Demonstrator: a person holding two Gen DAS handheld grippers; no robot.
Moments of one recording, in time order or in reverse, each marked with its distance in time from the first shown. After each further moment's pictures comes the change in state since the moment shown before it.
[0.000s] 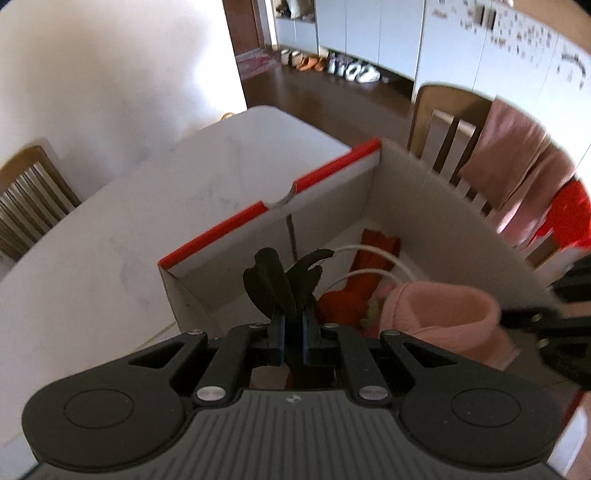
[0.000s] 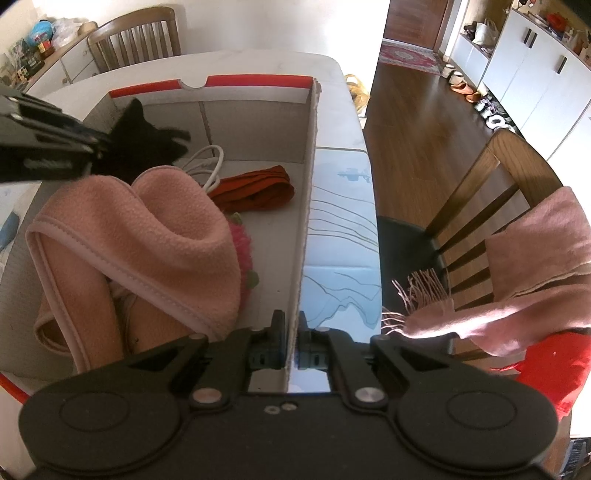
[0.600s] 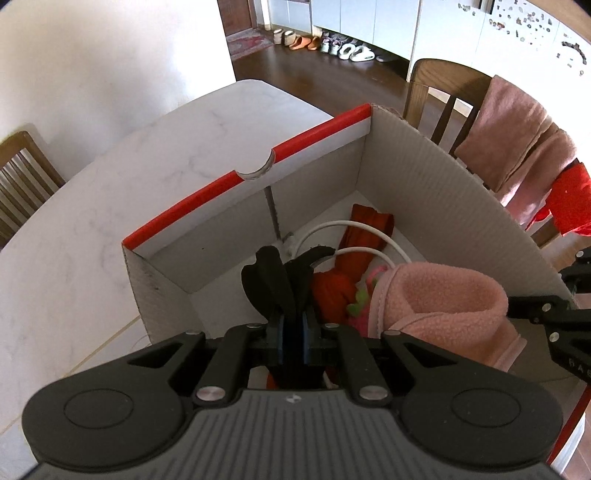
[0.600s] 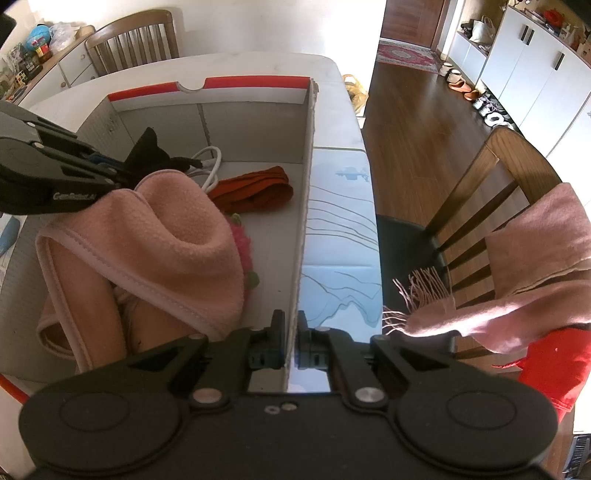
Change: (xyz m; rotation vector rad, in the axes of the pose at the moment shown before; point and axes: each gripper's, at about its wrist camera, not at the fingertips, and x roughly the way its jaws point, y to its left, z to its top) left arm 0.018 -0.009 -0.001 -0.008 0.061 -0.036; right arm 0.000 -0.002 -0.001 0.013 -0.003 0.004
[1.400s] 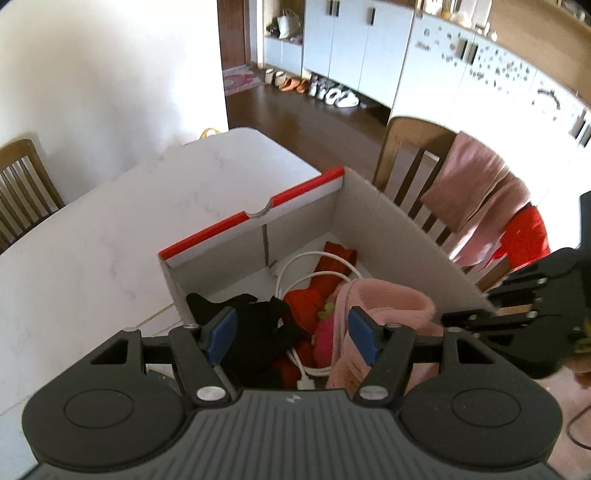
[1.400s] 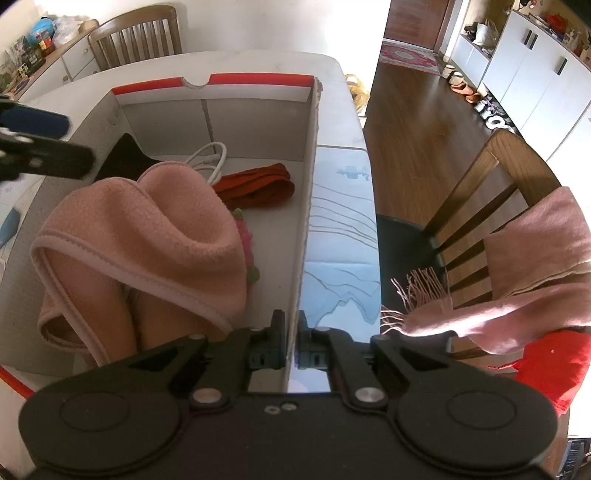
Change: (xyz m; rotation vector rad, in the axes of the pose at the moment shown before) left arm -0.077 0.015 -0.021 -0.067 -0.150 -0.101; right arm -0.001 0.003 -0.001 -0.018 0.005 -0.008
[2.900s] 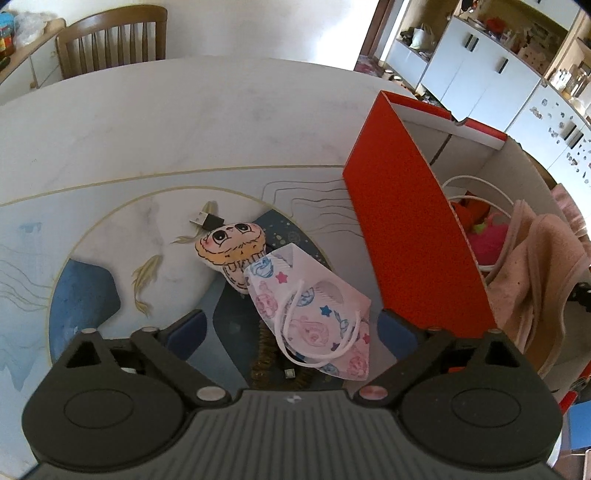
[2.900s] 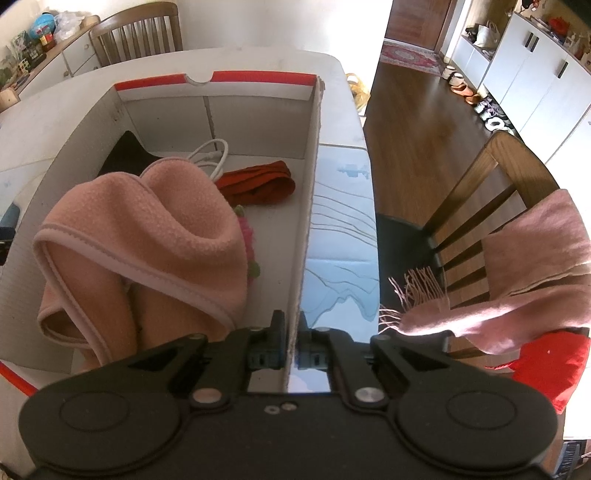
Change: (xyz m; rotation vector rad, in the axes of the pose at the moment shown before) left arm 0.018 0.102 -0.143 -0.440 0.031 0.113; right arm -0.002 0.003 -0.001 -0.012 0.005 -0.011
